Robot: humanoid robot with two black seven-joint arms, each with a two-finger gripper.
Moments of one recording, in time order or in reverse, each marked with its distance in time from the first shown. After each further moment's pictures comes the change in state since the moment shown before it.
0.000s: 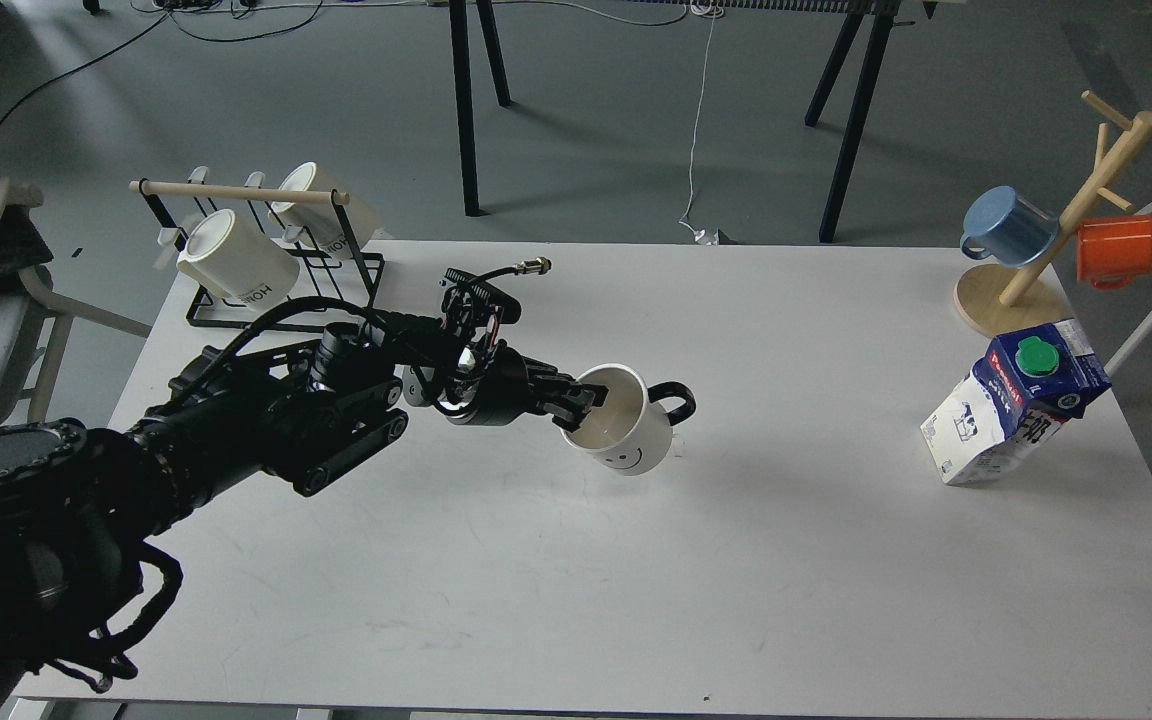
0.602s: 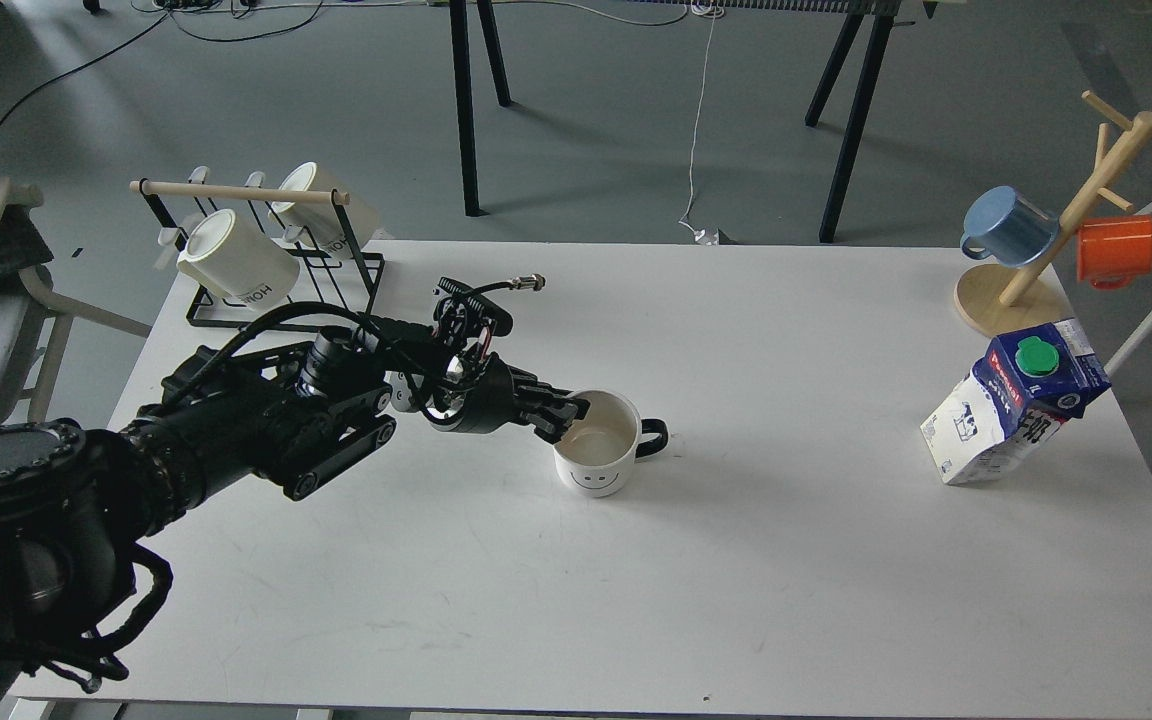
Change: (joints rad) left arm 0.002 0.017 0.022 0.011 0.021 -0.006 0.000; right arm -0.007 0.002 -0.002 -0.011 0.000 0.000 0.001
